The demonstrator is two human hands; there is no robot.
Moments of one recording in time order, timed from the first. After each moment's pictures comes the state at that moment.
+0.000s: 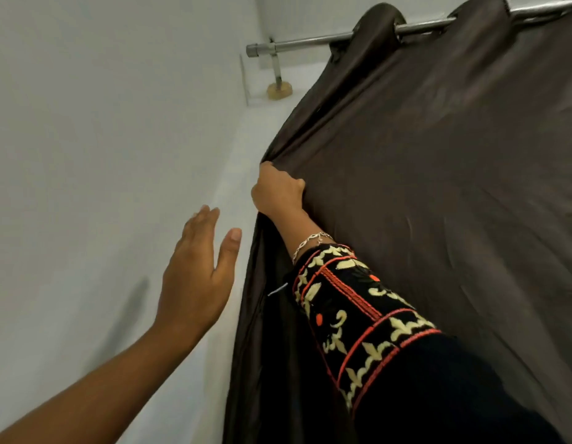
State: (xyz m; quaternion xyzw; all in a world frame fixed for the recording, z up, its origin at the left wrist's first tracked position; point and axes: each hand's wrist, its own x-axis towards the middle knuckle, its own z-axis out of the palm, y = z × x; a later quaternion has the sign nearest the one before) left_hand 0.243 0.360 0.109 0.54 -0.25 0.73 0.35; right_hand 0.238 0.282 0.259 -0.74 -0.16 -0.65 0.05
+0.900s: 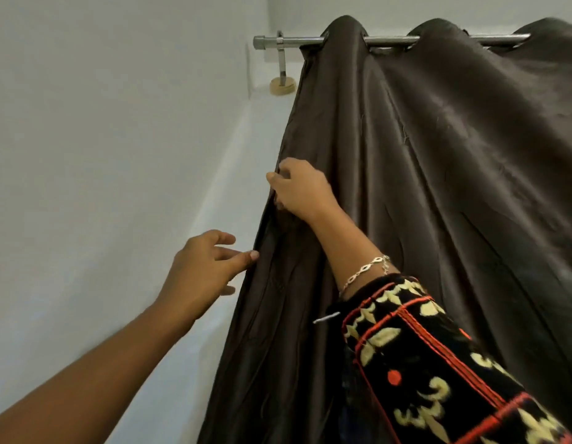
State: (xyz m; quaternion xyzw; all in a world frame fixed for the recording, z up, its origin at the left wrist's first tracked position) left_hand 0.222 0.354 0.110 0.59 -0.31 0.47 0.58; right_hand 0.193 0.242 0.232 -0.74 -0.26 -0.60 0.16
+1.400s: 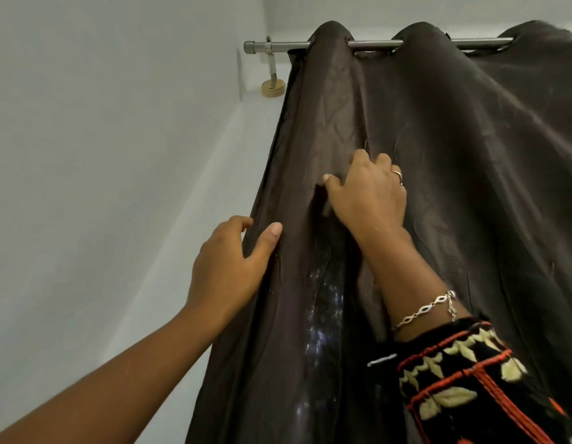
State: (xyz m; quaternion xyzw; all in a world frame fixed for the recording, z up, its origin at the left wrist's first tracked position) left_hand 0.162 0.262 0.101 0.59 -0.22 0.64 0.45; right_hand 0.112 0.135 0.199 -0.66 -0.06 -0.74 0.07
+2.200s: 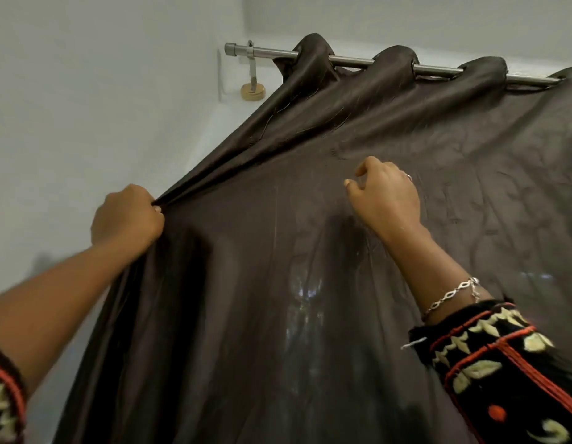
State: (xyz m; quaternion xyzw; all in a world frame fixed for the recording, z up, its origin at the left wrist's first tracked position) left_hand 0.190 0.388 0.172 0.66 0.00 0.65 0.37; right_hand 0.087 0.119 0.220 -0.66 -0.03 -0.75 0.04
